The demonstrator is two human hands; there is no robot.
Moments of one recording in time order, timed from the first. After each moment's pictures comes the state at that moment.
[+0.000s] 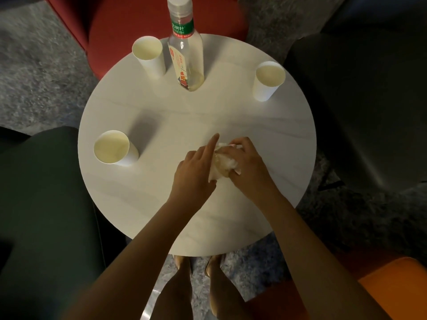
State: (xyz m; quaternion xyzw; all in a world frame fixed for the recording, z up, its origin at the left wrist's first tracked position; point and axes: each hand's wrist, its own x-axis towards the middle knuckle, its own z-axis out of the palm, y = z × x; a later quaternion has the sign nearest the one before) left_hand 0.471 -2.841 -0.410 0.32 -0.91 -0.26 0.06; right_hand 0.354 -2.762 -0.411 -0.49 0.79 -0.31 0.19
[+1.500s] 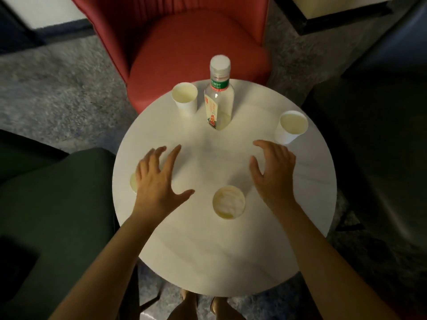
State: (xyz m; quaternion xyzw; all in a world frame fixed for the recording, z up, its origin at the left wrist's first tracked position) left_hand 0.527 -2.932 -0.374 0.44 -0.88 -0.16 0.08; right_hand 0.322 -2.824 -0.381 -0.46 0.81 -0.36 0.01
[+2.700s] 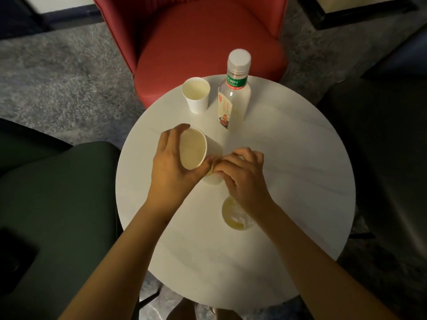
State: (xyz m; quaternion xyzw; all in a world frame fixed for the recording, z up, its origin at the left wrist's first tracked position) left_hand 0.488 -2.948 -0.344 0.45 -0.80 -0.29 0.27; right_hand 0.359 -2.869 -0.402 -0.63 0.68 -0.38 -0.03
